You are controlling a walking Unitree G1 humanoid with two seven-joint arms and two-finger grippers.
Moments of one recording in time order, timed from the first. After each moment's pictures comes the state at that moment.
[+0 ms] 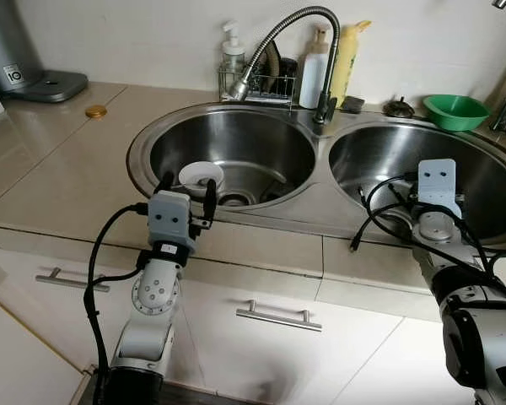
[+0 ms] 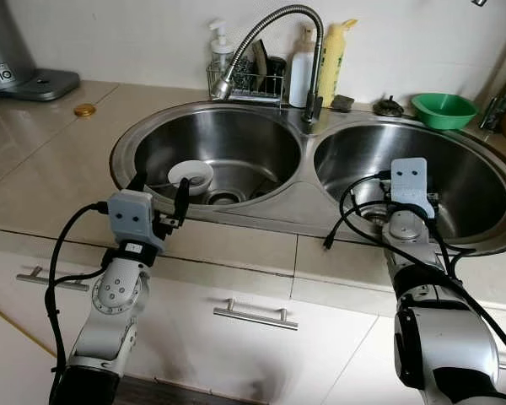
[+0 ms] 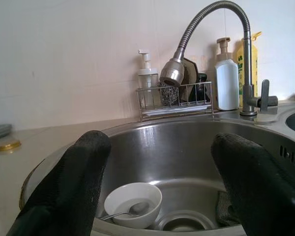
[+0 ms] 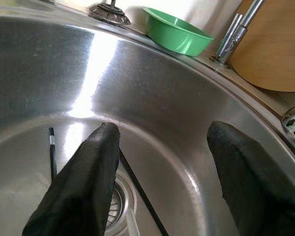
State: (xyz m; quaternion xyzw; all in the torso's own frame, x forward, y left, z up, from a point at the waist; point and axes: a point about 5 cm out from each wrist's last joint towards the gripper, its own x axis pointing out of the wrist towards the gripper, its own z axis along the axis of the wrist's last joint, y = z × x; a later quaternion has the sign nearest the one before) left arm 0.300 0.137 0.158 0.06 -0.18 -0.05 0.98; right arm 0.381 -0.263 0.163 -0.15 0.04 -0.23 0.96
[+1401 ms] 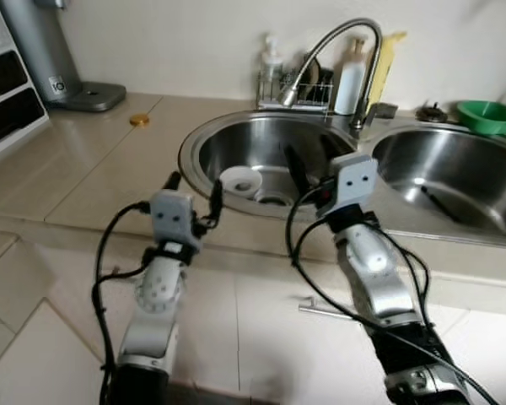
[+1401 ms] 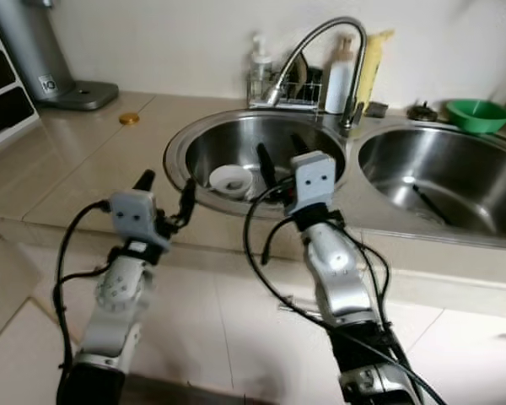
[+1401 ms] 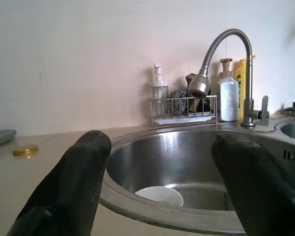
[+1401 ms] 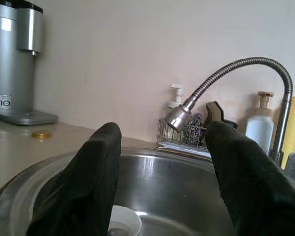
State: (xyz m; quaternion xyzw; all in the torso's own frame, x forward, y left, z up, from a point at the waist) left arm 0.299 0.121 0.159 0.02 -0.18 -0.10 0.98; right arm 0.330 -0.120 0.199 -0.03 -0.23 0.13 0.97
